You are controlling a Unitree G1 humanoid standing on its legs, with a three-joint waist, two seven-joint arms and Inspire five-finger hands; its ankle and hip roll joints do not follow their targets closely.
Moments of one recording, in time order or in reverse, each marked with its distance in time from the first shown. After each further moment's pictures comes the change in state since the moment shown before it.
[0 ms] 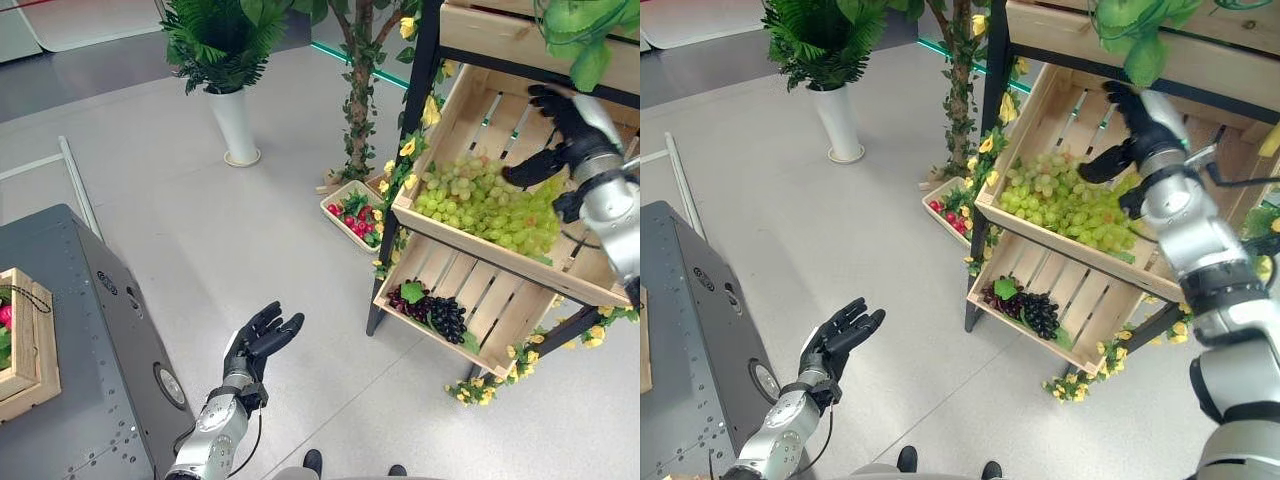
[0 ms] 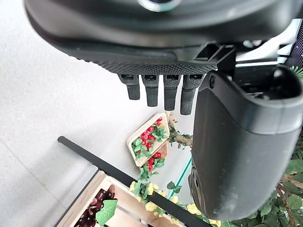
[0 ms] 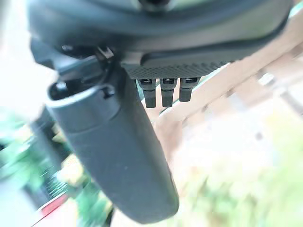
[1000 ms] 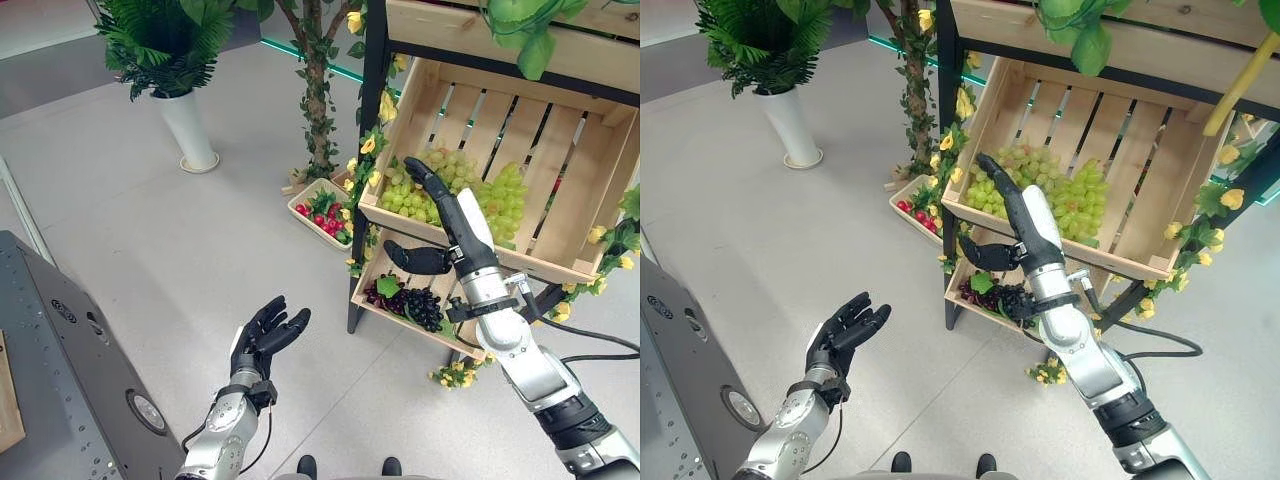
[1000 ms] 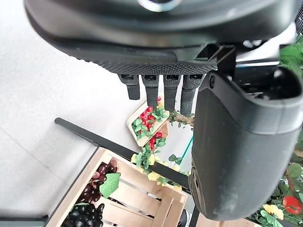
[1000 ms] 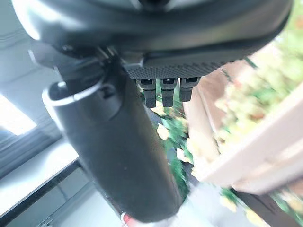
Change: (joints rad) left arm 0.028 -0.042 -0.003 -0.079 0.070 0.001 0.070; right arm 0.542 0.369 -0.112 -0.480 -0.368 -0.298 -0.230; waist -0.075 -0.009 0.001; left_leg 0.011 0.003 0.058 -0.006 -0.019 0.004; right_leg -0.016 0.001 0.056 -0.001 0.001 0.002
